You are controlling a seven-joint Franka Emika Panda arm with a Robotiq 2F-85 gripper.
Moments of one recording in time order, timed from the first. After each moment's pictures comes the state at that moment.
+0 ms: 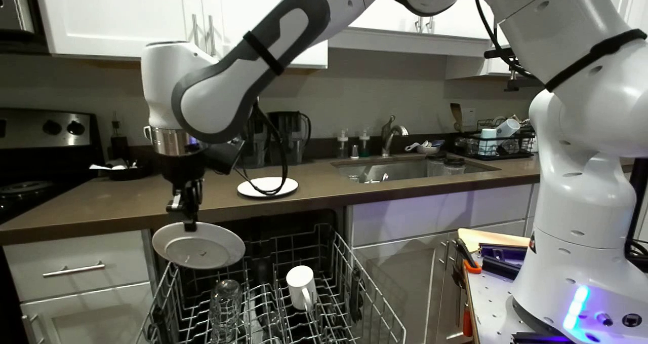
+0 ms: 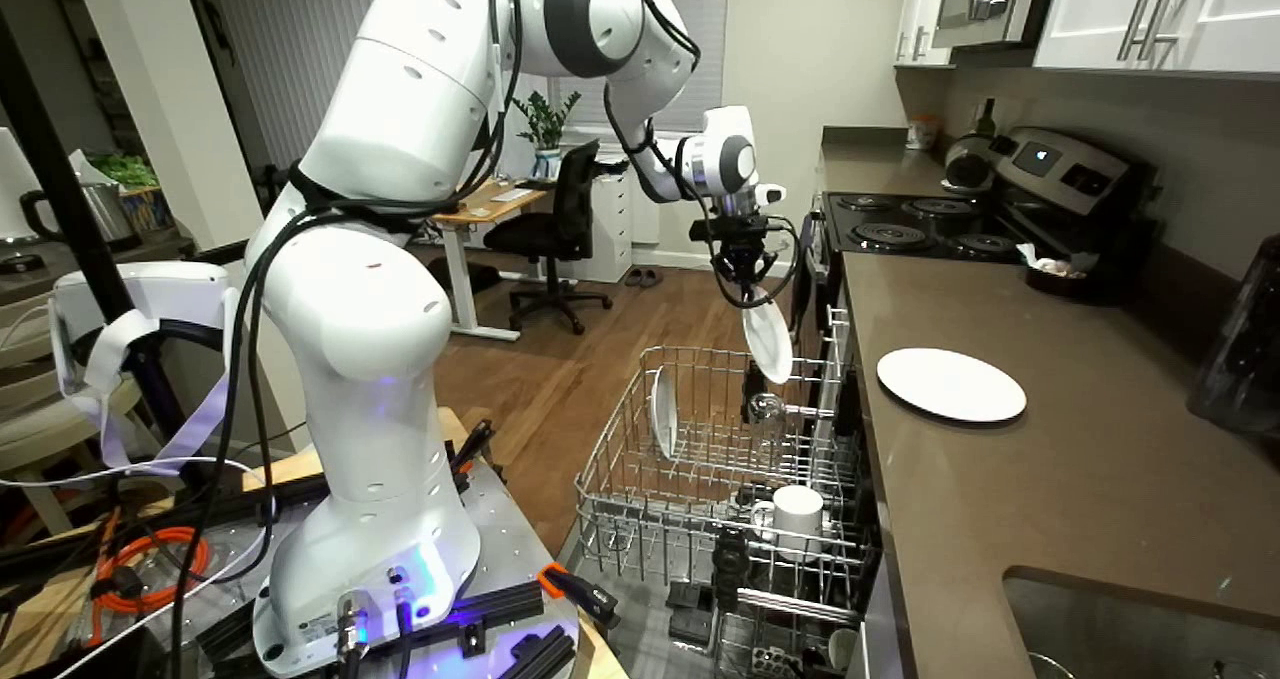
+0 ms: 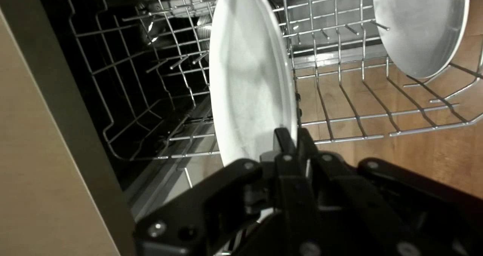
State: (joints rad) arm 0.18 0.58 0.10 -1.72 -0.32 2.39 0.00
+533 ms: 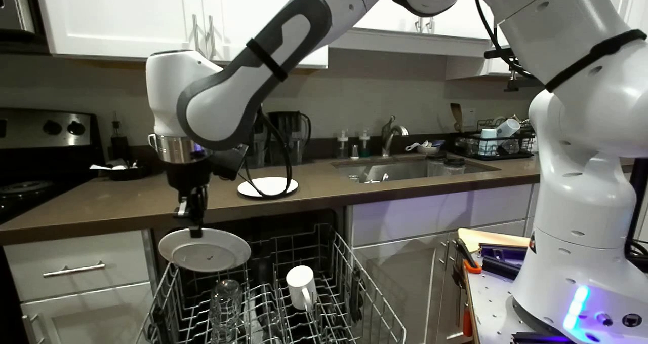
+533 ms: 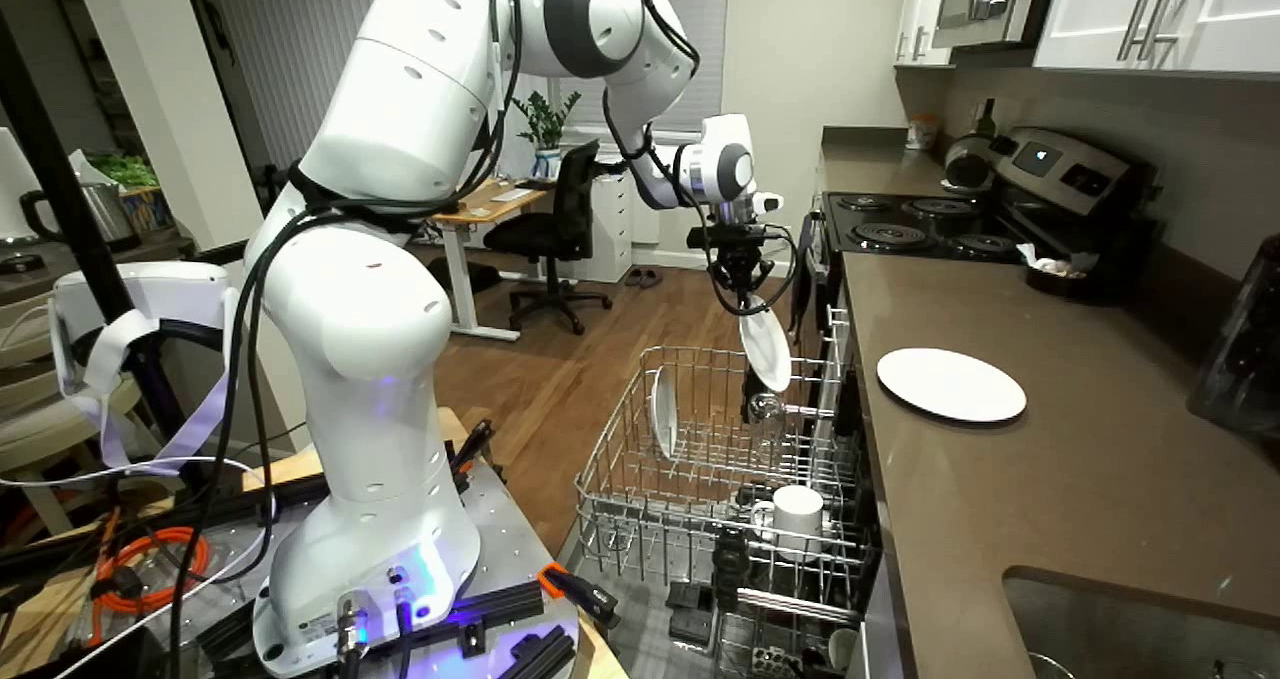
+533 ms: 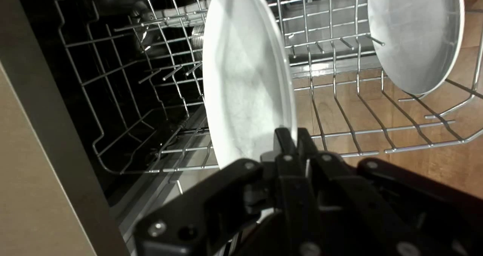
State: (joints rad) arm 0.18 0.58 0.09 -1.74 -0.32 2.40 -0.01
